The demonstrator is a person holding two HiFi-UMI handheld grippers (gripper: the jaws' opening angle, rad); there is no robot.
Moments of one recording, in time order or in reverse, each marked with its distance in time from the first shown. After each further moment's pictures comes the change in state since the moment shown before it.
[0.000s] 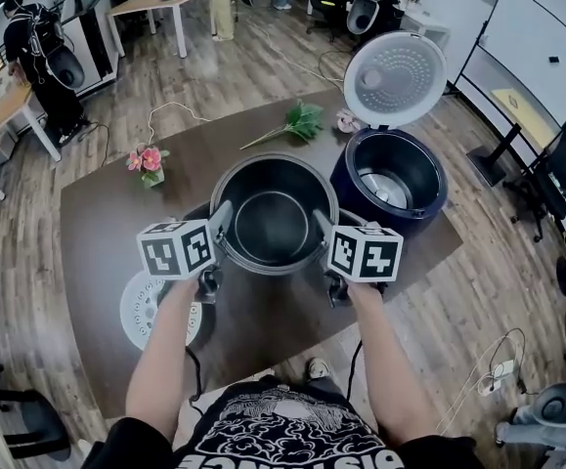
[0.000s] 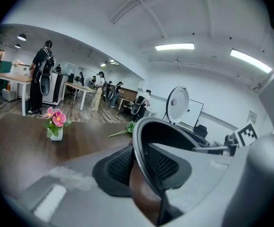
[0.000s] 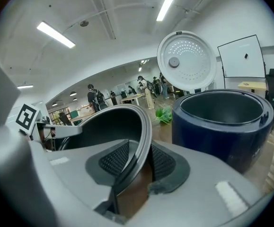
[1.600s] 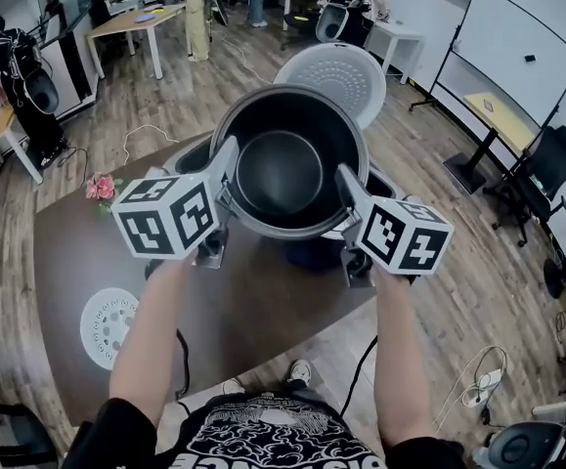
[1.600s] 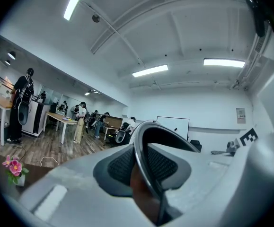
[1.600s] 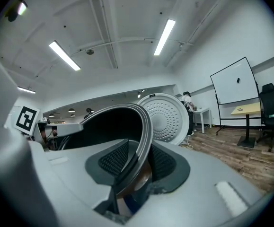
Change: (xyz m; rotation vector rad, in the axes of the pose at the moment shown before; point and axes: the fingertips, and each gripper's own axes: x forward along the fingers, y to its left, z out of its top) left arm 0.048 -0.205 0.154 0.187 -0.327 -0.117; right arm -0.128 -0.116 0.173 -0.054 -0.343 -0.027
